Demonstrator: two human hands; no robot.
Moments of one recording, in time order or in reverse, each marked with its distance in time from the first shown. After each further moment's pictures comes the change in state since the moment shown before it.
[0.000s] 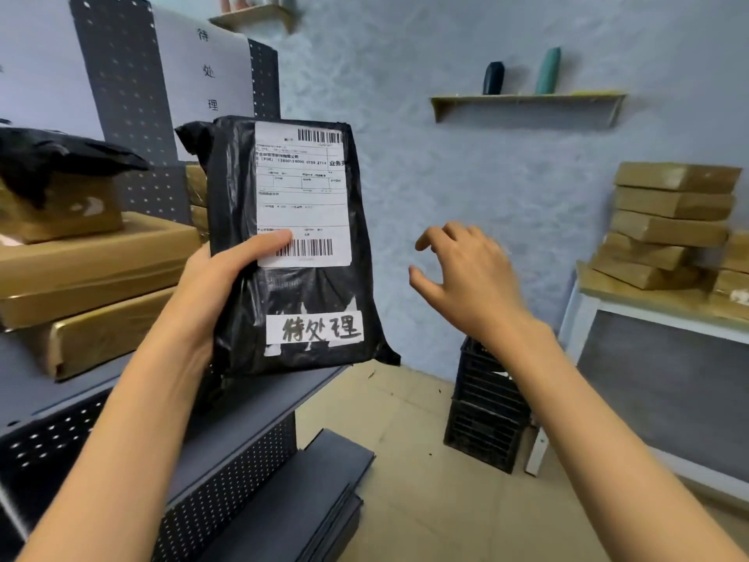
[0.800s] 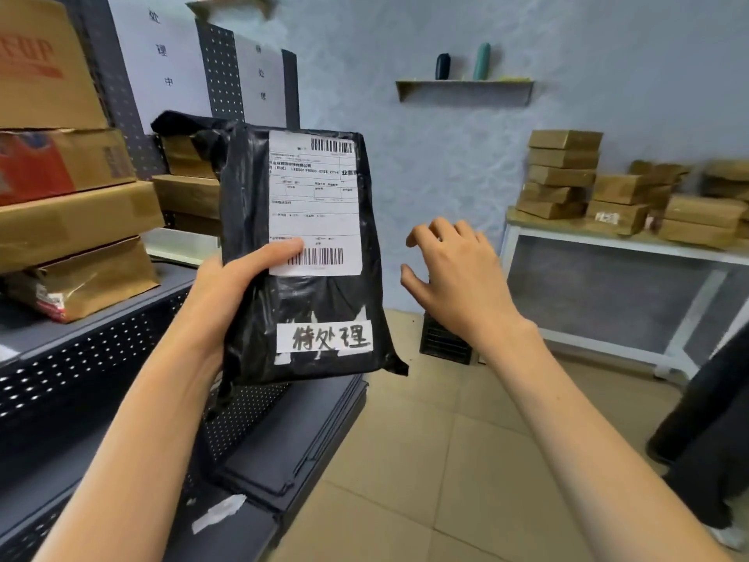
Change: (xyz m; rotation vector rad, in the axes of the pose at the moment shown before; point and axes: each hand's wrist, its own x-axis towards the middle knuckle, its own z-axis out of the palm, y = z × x) left_hand -0.426 0.133 -0.197 -0.006 -0.134 -0.113; right_hand -0.332 -0.298 -0.241 -0.176 0.033 0.035
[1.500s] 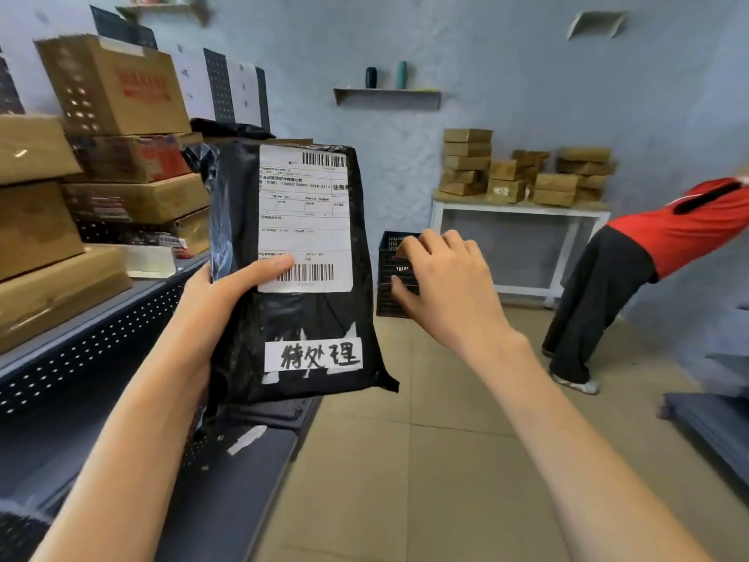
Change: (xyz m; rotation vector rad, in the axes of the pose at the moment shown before) left_hand -0.340 0.107 -0.223 -0.003 -0.224 -0.012; right_hand -0.242 -0.302 -0.248 -0.215 0.091 0.120
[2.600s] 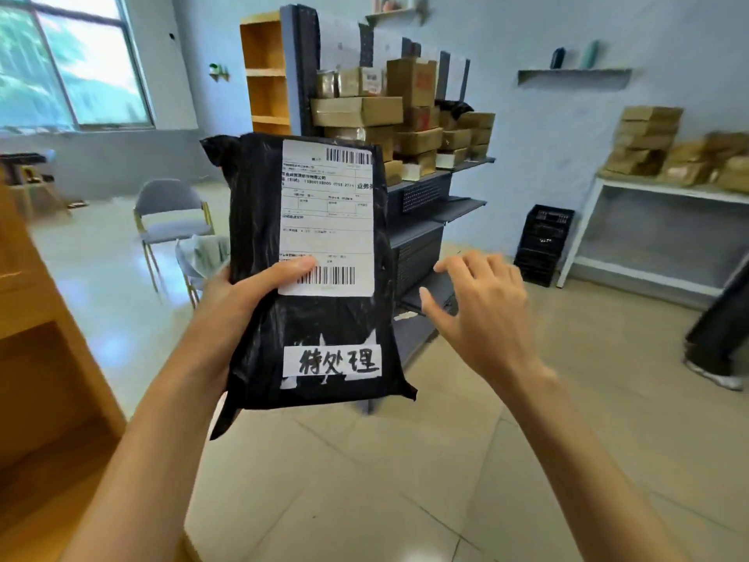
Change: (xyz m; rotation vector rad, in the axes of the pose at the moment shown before) left_hand -0.731 0.151 -0.158 0.093 0.434 0.029; right_hand -0.403 -0.295 -0.456 0.442 0.161 -0.162
